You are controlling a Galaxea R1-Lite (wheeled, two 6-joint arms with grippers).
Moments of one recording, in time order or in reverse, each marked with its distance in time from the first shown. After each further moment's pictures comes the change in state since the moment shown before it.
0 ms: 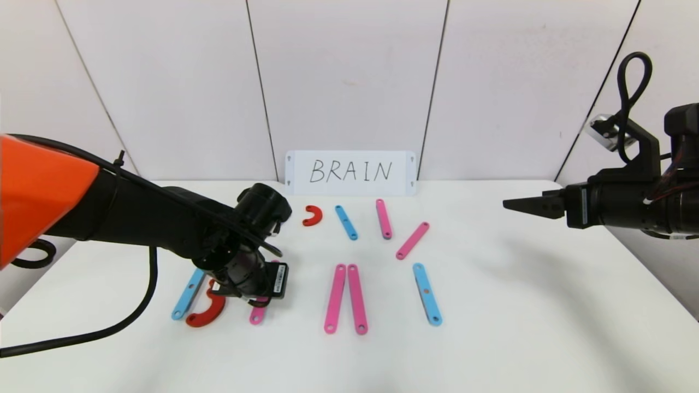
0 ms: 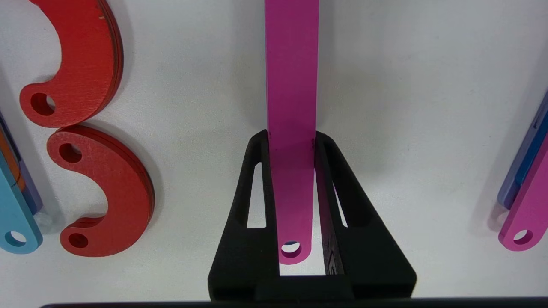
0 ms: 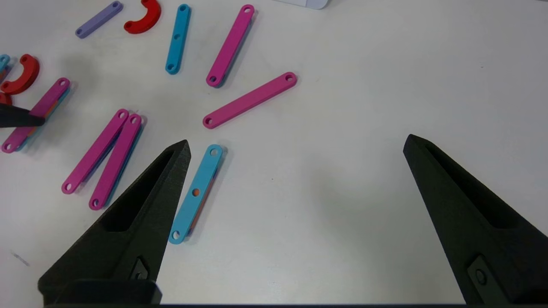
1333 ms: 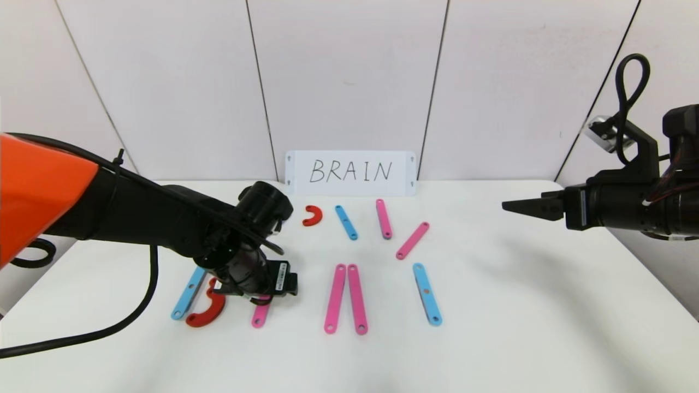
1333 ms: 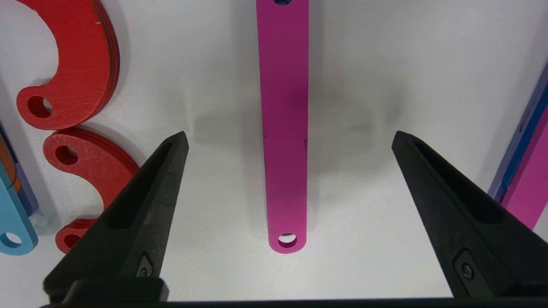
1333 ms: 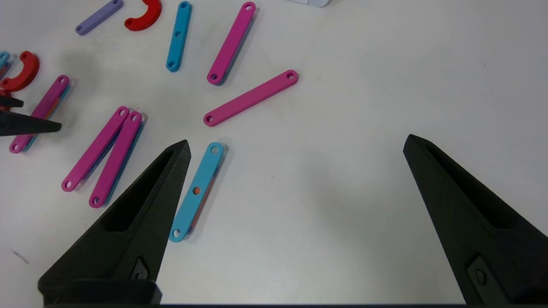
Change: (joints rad) left arm -0.006 -0.003 -0.010 0.000 -0.001 -0.011; right arm 0.004 -0.001 0.004 0.000 -0.001 -0.004
